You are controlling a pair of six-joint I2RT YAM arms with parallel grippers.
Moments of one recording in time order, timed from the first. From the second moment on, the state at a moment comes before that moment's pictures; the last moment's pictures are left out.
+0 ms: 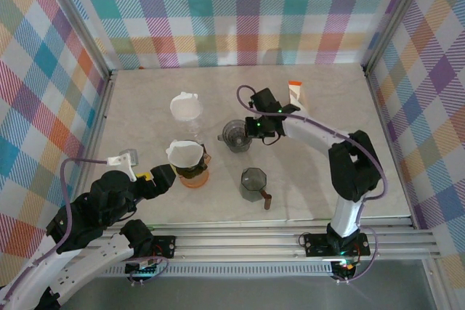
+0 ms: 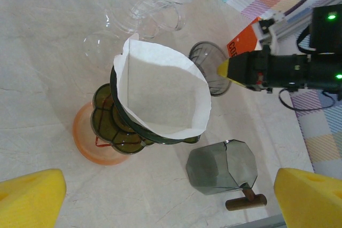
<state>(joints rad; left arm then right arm) -0.80 0.36 0.84 -1.00 -0.28 -0.89 0.59 1.78 1.34 -0.55 -0.15 0.48</state>
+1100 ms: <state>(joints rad) -0.80 0.33 0.83 -1.00 -0.28 -0.89 0.58 1.39 1.27 -1.11 -0.43 0.36</state>
